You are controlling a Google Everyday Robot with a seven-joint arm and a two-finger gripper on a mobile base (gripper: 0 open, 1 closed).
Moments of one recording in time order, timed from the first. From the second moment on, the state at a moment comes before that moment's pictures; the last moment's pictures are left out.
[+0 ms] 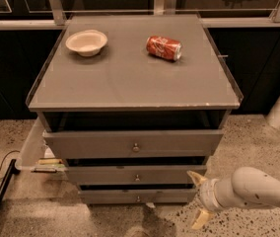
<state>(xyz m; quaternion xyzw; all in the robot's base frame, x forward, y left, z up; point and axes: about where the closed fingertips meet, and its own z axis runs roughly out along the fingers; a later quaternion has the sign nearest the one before) 0.433 -0.198 0.480 -0.64 0.71 0.10 0.27</state>
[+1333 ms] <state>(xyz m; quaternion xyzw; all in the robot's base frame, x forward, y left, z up) 0.440 -0.182 0.345 -0.63 0.72 0.15 0.25</state>
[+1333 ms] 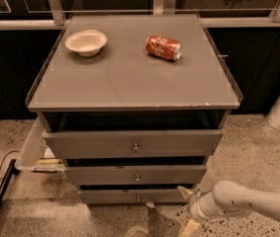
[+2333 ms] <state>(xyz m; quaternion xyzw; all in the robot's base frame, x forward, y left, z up) 0.458 -0.173 0.249 -0.63 0.70 0.16 0.30</state>
